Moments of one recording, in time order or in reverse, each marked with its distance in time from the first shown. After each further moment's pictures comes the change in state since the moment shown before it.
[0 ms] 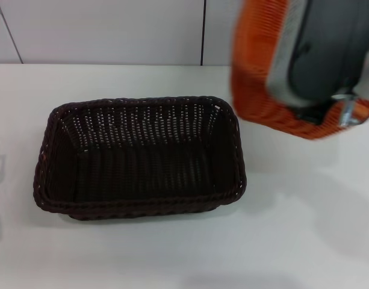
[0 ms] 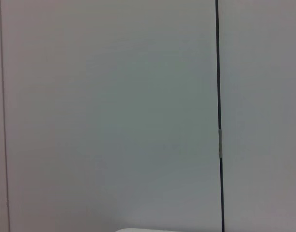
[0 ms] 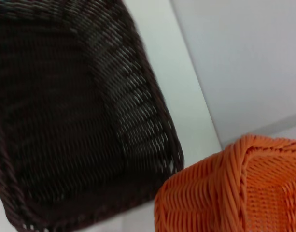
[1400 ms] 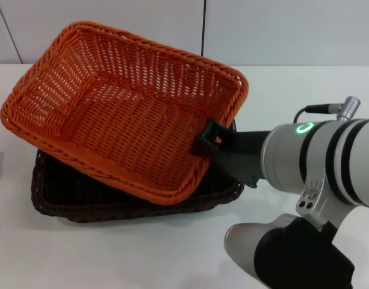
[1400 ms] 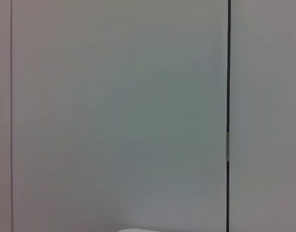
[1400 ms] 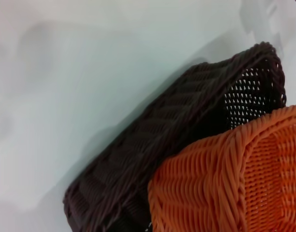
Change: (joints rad) left arm -0.015 -0.002 -0.022 0.002 -0.007 -0.010 -0.026; right arm -0.251 0.001 -0.377 -0.009 -0.001 0.386 -0.967
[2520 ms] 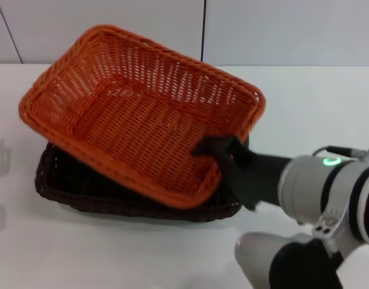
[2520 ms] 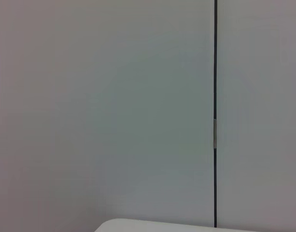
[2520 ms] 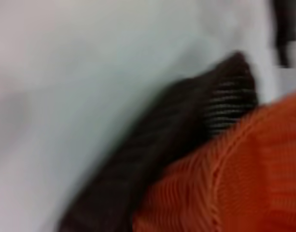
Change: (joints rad) left arm -0.047 0.002 -0.001 0.026 -0.001 -0.055 0.008; right arm -0.278 0.011 -0.049 0.001 -0.002 0.277 0.077
